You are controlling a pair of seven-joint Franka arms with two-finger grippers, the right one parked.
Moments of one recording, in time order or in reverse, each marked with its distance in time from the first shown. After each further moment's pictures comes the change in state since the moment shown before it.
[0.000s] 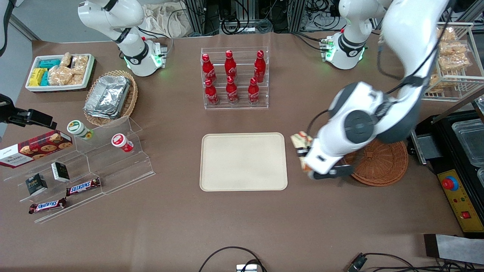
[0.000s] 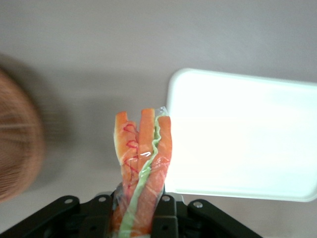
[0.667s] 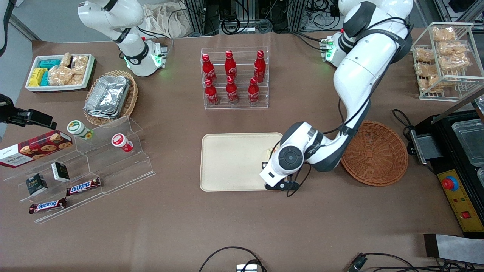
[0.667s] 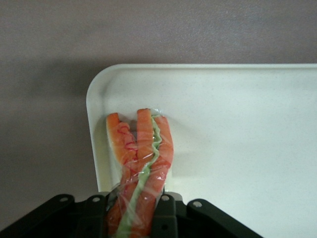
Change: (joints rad) arm -0.209 0.308 0.129 0.118 0.119 0.182 -0.017
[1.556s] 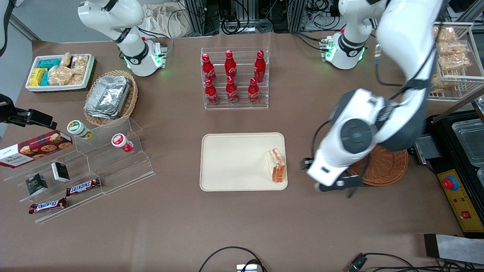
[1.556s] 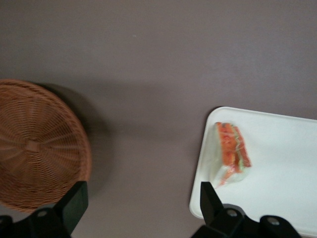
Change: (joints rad) arm 0.229 -0.405 0.004 -0.034 -0.073 -0.310 0.102
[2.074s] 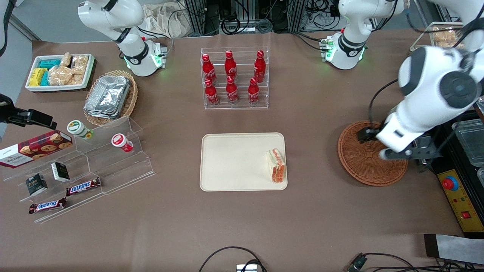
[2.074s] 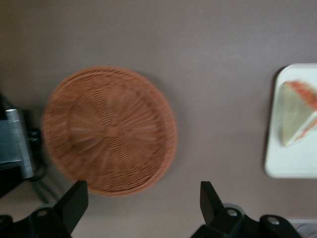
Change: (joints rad) arm -0.028 -0.435 0.371 -0.485 -0.198 0.129 0.484
